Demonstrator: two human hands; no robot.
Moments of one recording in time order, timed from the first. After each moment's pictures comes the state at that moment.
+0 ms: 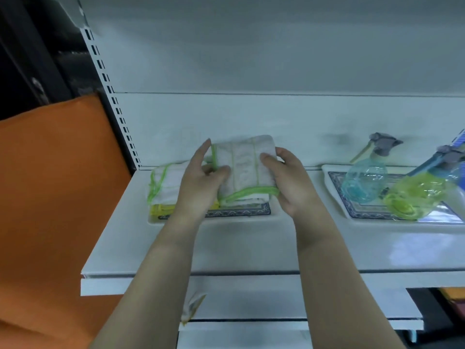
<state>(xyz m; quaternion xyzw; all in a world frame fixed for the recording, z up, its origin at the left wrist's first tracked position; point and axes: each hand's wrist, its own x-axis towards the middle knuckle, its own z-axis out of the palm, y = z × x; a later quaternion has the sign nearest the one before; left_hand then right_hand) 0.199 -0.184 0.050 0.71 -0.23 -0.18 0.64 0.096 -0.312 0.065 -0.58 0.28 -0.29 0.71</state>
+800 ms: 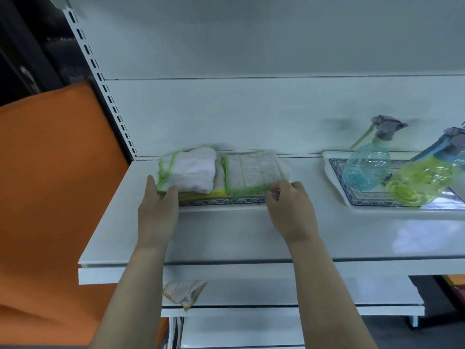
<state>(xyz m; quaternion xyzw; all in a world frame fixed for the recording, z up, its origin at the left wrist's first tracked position) 0.206 -0.128 -0.003 0.83 -0.07 -0.10 0.55 0.060 -0.303 -0.007 -0.85 0.41 -0.23 0.24</state>
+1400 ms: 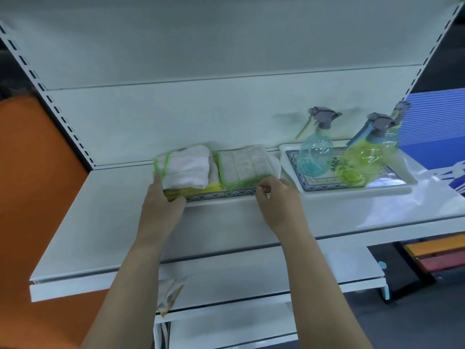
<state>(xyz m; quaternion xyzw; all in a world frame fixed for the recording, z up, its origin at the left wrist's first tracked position) 0.161 -0.178 -0.004 0.85 -0.21 -0.13 0.46 -0.001 -0.334 -0.003 -0.82 0.42 -0.27 0.28</state>
